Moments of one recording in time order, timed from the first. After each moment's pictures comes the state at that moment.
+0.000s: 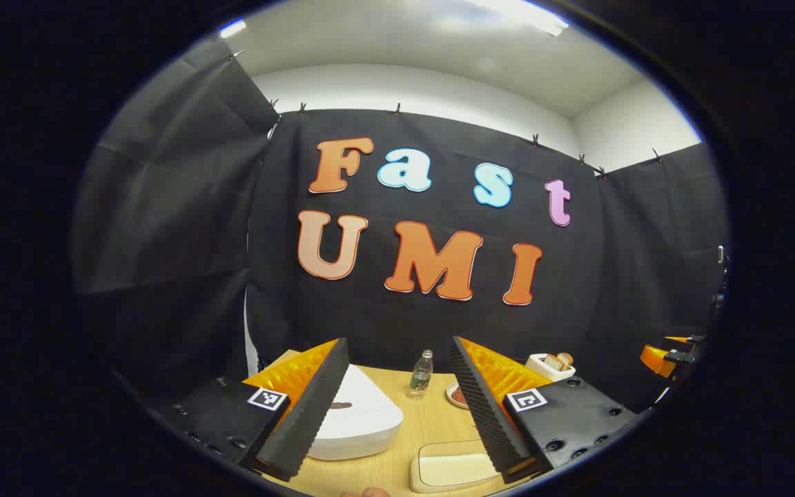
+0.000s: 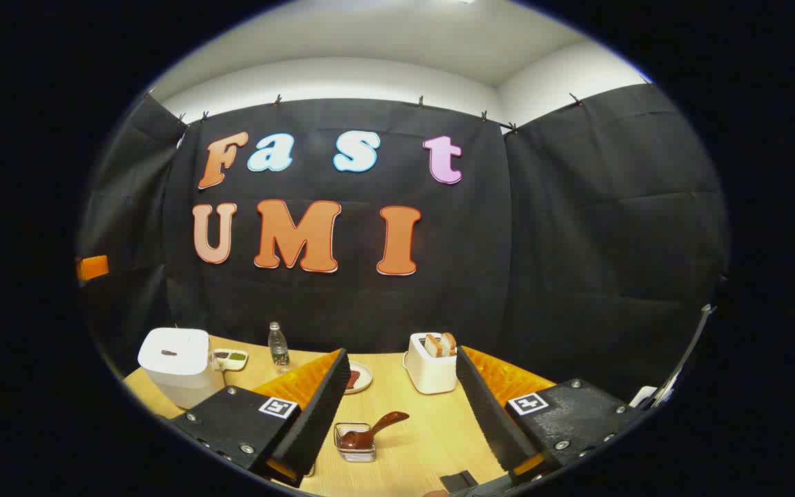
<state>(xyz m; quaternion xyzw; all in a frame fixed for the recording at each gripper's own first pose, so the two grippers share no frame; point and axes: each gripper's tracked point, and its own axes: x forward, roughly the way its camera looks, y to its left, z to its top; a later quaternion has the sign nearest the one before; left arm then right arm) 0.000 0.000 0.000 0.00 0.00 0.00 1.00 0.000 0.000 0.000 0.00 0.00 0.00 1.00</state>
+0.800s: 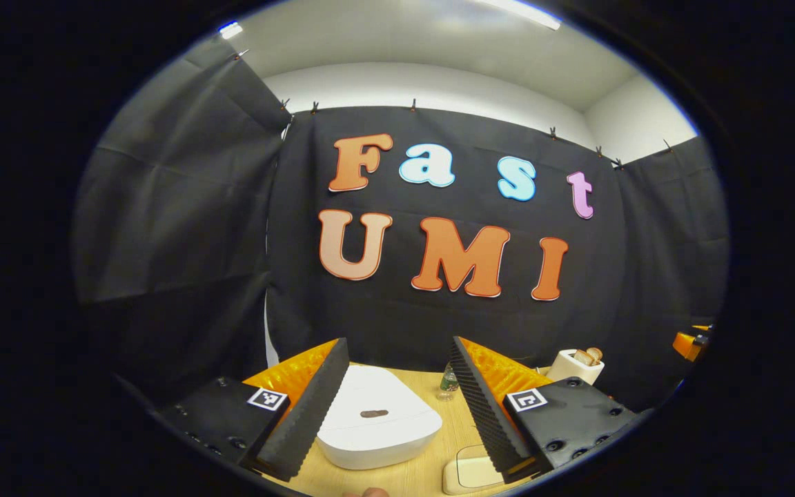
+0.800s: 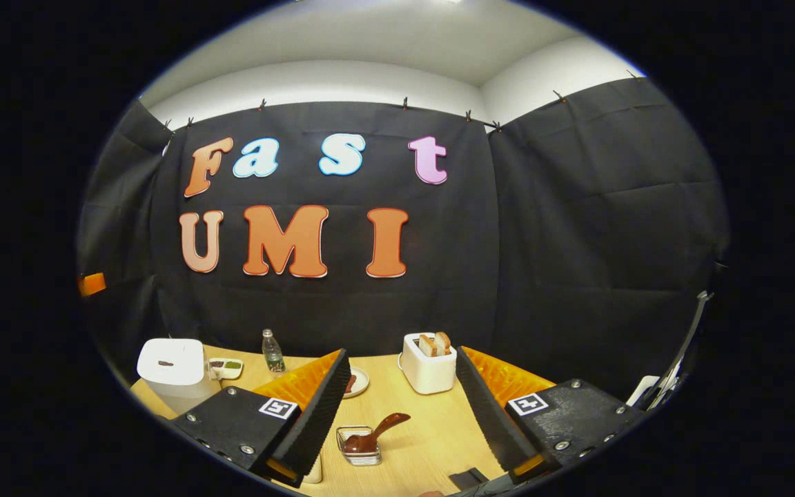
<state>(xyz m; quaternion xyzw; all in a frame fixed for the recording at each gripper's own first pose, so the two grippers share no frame) 0.021 0.045 -0.009 0.00 0.01 0.04 1.00 0.001 0.003 -0.005 0.01 0.01 -0.02 1.00</state>
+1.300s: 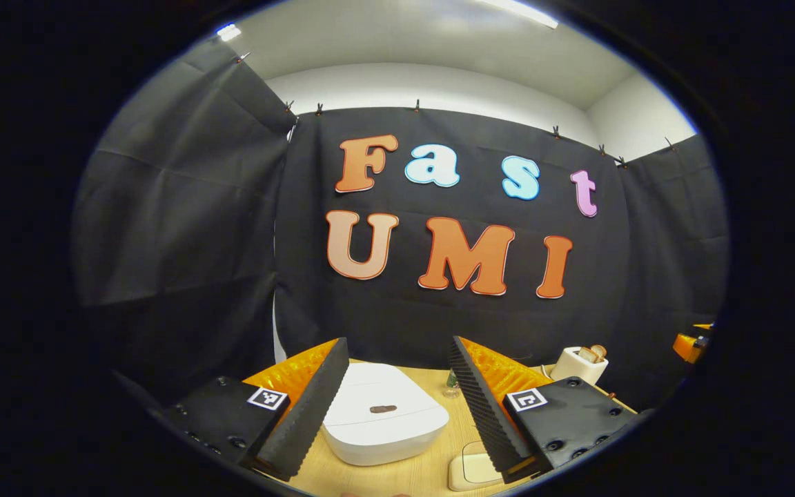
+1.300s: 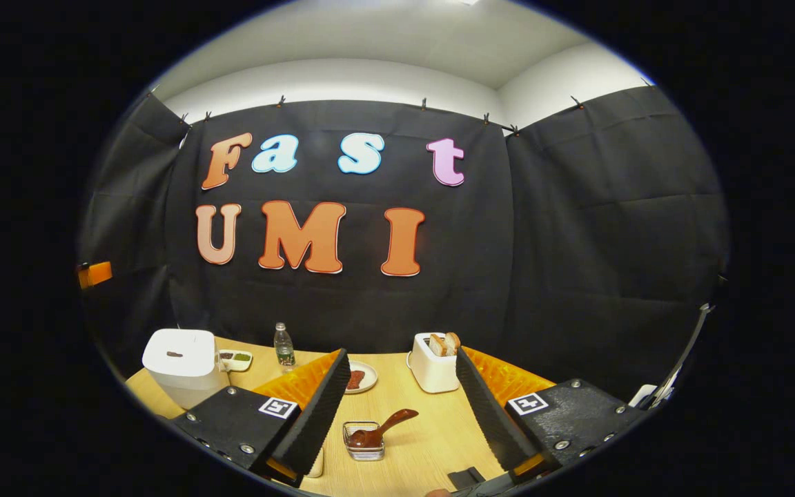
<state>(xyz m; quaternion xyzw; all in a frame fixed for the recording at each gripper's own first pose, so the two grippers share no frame) 0.007 0.046 0.005 0.02 0.00 0.04 1.00 -0.009 0.010 0.010 0.00 0.00 0.00 1.00</state>
